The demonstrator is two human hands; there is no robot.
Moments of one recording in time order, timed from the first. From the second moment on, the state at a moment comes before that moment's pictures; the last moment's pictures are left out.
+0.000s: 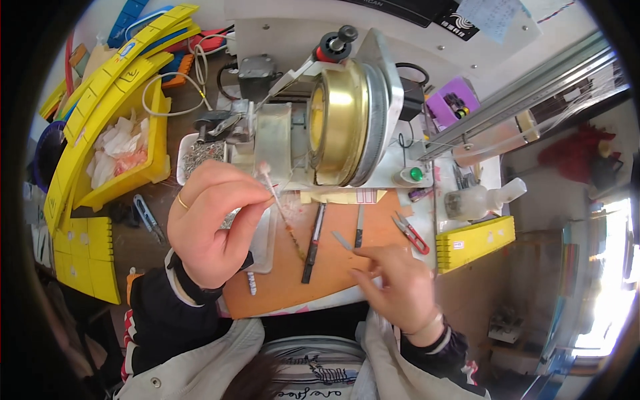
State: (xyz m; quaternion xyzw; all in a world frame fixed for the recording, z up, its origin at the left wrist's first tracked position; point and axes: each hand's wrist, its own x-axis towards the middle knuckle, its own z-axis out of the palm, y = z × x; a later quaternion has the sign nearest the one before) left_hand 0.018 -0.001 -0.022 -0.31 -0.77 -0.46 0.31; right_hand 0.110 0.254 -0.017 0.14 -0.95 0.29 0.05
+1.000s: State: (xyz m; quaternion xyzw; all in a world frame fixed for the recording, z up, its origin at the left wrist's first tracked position) left_hand 0.018 -0.010 -0.016 -0.31 -0.78 -0.49 0.23; right_hand 0.094 0.267 -0.020 0.10 -0.58 0.80 -0.15
